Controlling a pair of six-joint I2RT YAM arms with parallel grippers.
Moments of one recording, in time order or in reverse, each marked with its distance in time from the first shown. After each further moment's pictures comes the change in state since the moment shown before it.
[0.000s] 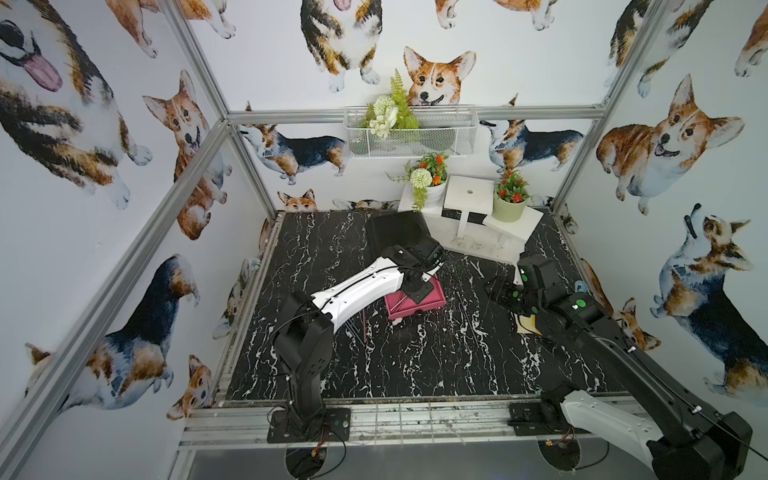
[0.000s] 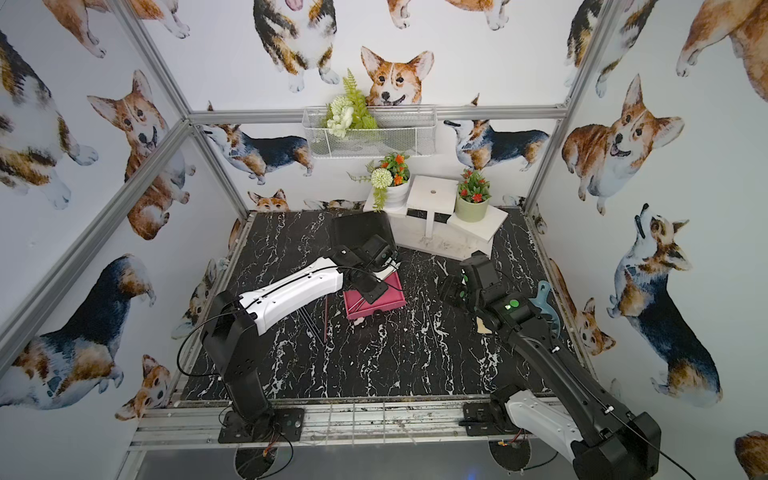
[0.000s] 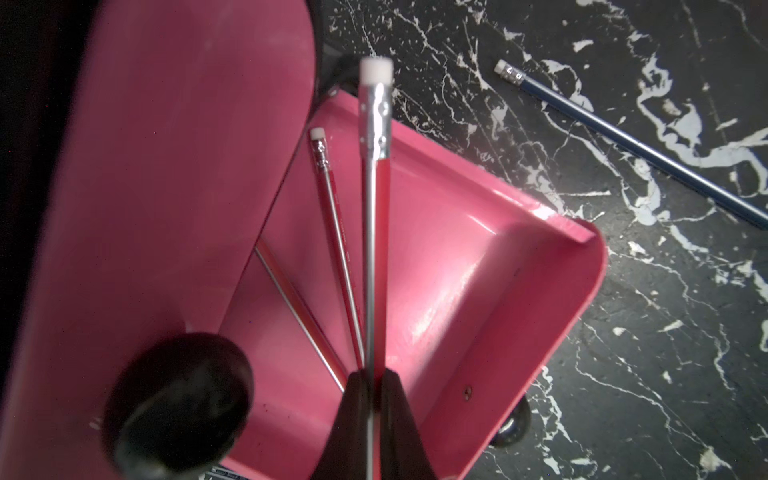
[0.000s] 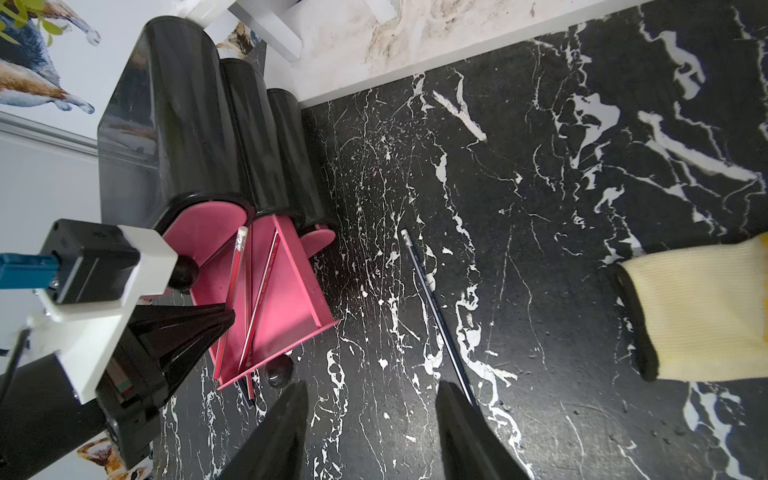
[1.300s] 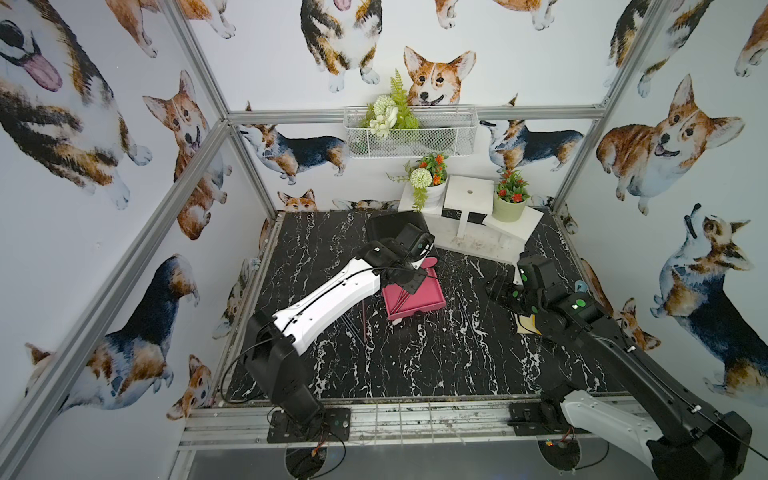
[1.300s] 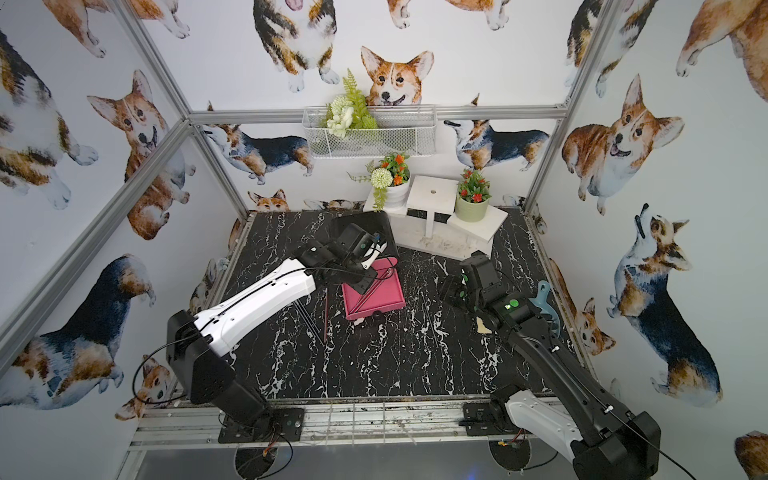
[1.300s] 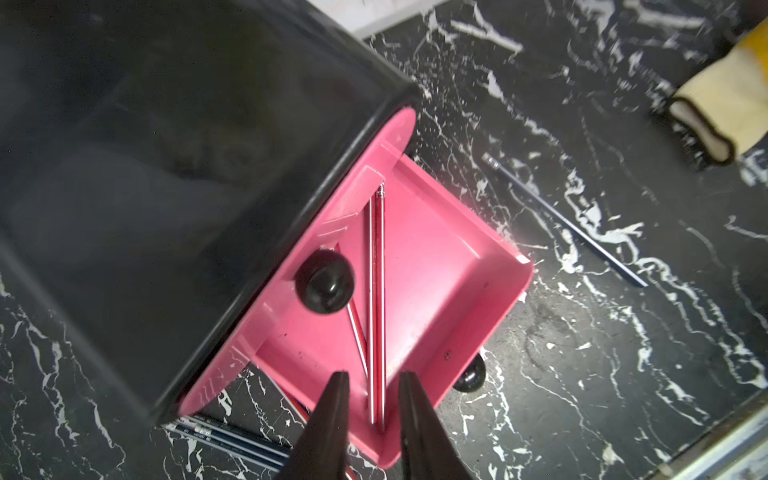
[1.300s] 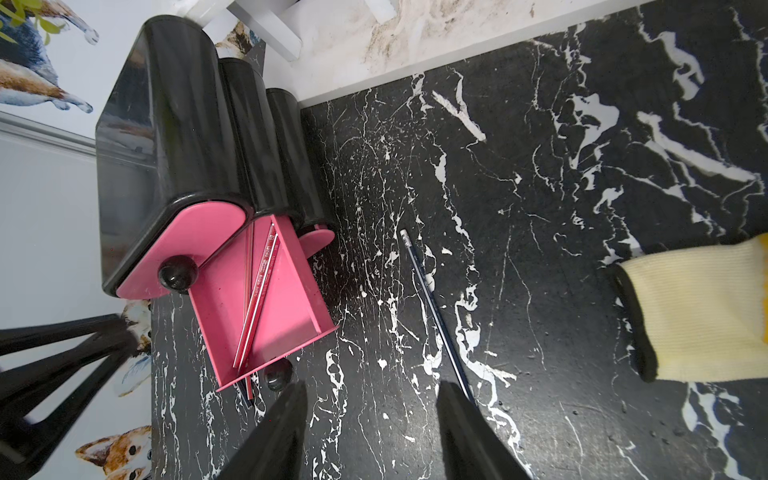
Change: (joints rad) left arm 0.032 -0.243 -0.026 -0.004 0.014 -0.161; right arm 0.000 0.004 0.005 0.000 0.001 -0.005
